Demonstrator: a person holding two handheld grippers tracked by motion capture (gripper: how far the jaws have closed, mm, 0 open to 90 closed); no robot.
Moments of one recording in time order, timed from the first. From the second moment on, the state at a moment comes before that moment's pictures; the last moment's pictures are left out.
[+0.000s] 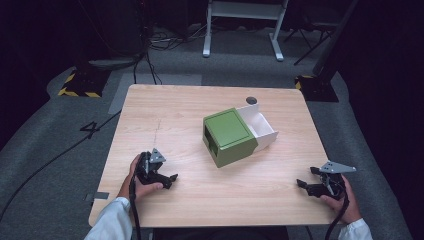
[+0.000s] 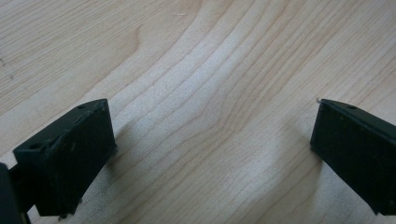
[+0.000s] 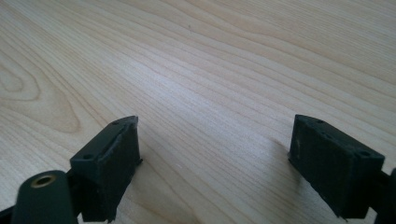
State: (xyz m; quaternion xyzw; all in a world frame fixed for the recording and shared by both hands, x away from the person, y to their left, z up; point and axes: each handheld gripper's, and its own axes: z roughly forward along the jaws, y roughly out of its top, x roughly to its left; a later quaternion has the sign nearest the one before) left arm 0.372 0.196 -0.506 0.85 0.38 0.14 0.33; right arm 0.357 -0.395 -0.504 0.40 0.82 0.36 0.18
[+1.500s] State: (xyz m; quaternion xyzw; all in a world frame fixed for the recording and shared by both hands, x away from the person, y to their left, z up) left arm 0.361 0.189 -0.506 0.86 0.36 0.13 0.33; right arm 0.488 -0.335 -0.408 0.38 0.80 0.41 0.23
